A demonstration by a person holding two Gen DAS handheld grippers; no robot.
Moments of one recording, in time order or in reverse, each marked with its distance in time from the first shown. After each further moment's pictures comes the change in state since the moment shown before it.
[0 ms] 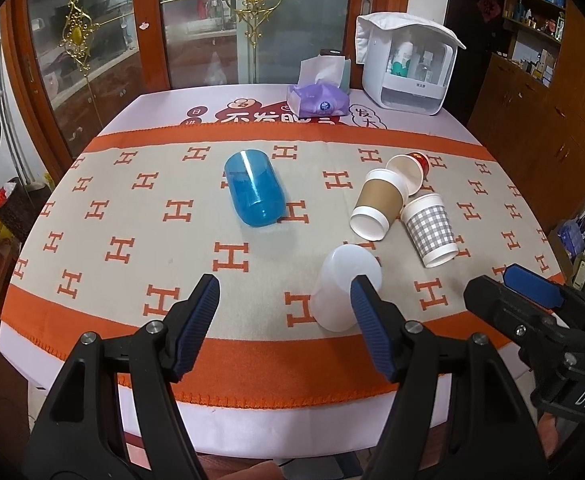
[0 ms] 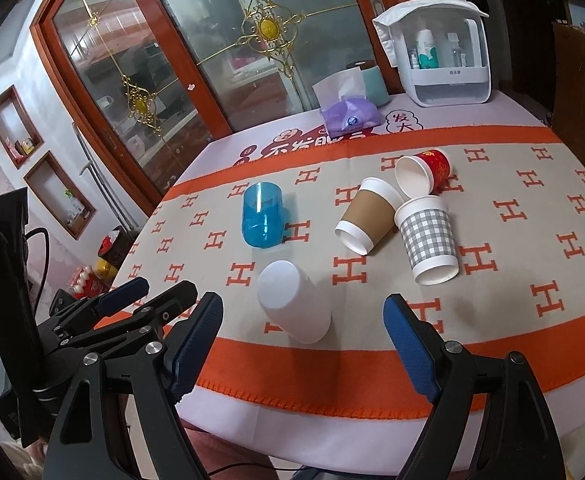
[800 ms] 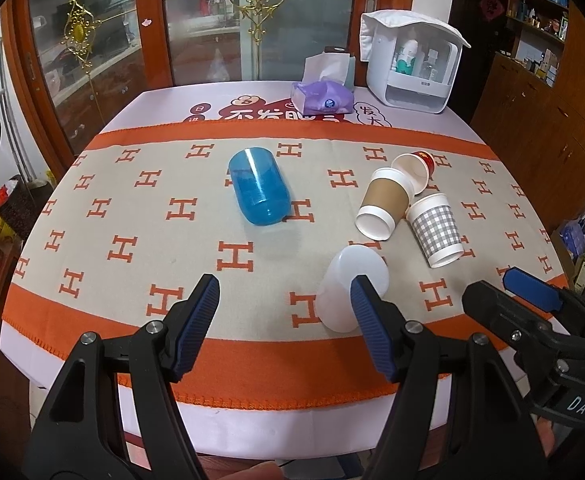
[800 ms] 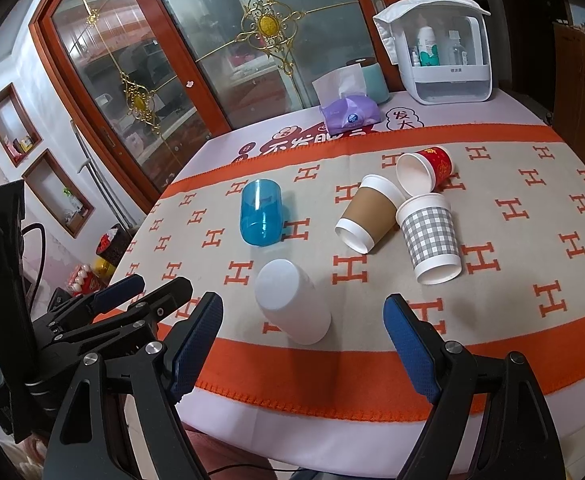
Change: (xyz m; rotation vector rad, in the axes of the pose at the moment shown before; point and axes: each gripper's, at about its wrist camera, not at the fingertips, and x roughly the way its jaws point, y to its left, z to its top) left arm 0.006 0.006 0.002 -0.006 0.011 0.010; right arm 0.008 0.001 0.002 0.000 0.010 0.002
